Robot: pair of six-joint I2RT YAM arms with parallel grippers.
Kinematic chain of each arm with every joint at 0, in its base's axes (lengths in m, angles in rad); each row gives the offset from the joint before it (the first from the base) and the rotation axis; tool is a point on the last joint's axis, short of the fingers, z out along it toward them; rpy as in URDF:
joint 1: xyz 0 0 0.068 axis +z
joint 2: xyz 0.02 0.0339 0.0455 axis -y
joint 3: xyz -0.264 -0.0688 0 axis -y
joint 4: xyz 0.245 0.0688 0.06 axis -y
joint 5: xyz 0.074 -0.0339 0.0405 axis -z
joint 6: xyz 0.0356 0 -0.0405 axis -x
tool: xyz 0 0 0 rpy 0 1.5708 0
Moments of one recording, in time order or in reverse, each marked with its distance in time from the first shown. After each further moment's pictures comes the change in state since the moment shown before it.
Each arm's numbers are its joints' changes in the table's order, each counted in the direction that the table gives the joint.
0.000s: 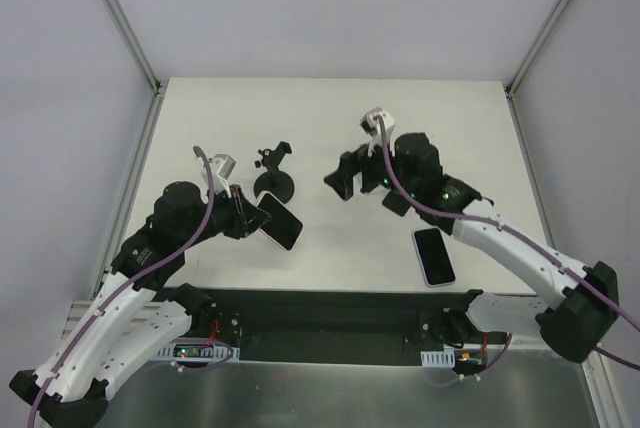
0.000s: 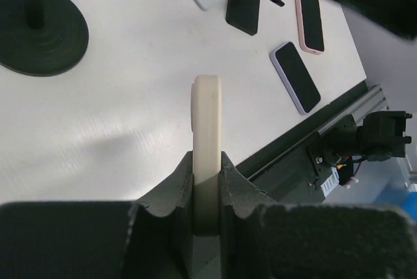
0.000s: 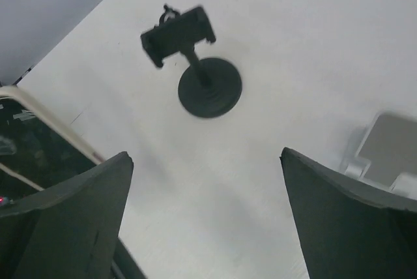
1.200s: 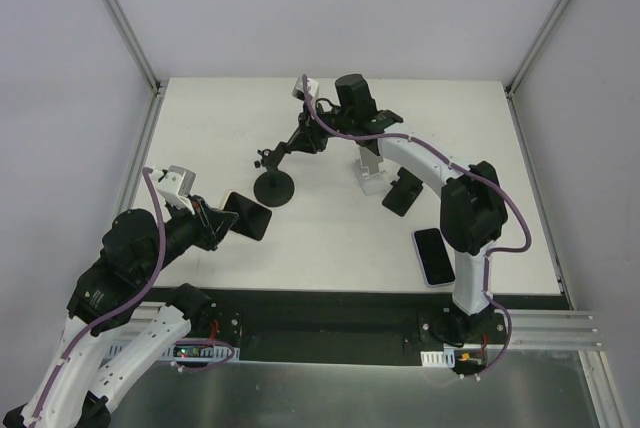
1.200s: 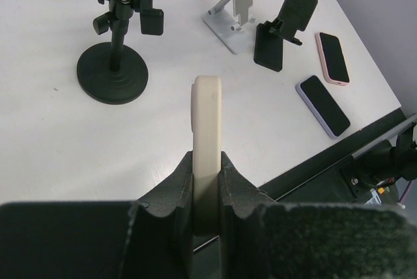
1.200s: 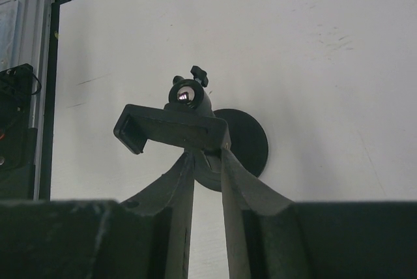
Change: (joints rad) left arm 0.000 0.220 0.153 -0.211 -0.191 -0.163; right arm -0.178 -0.840 0.751 -0.061 -0.698 0.416
